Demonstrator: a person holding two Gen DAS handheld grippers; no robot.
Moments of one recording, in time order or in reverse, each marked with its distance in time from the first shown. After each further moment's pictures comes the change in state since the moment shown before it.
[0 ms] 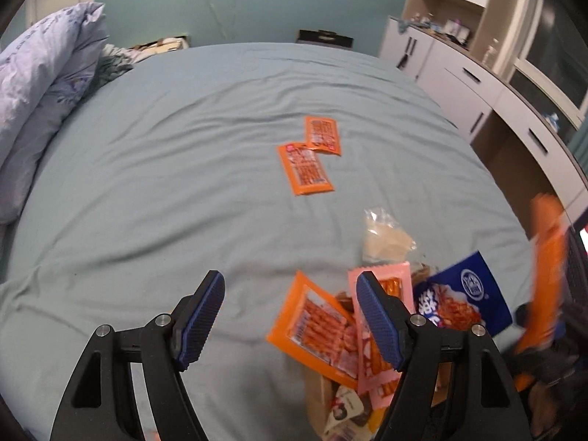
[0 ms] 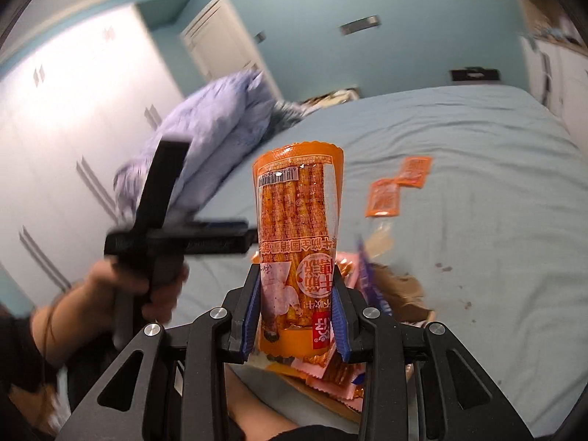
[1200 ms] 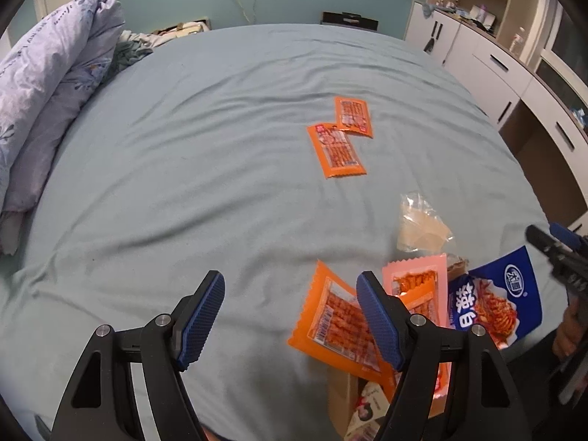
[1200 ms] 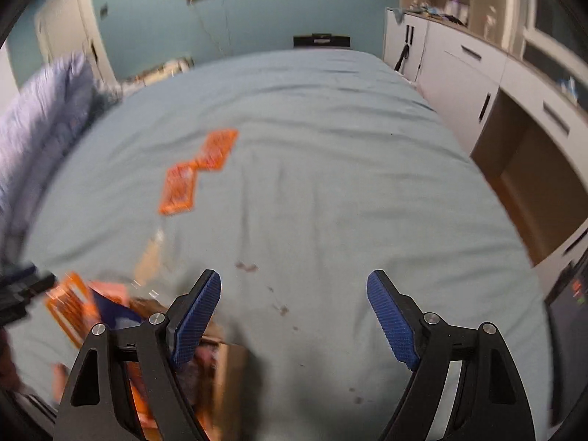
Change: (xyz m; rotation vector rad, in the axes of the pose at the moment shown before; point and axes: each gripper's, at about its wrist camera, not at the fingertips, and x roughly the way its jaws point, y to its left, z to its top) left arm 0.009 0.011 -0.006 -0.005 0.078 0.105; right arm 0.037 -0.082 0.025 0.173 0.162 -0.682
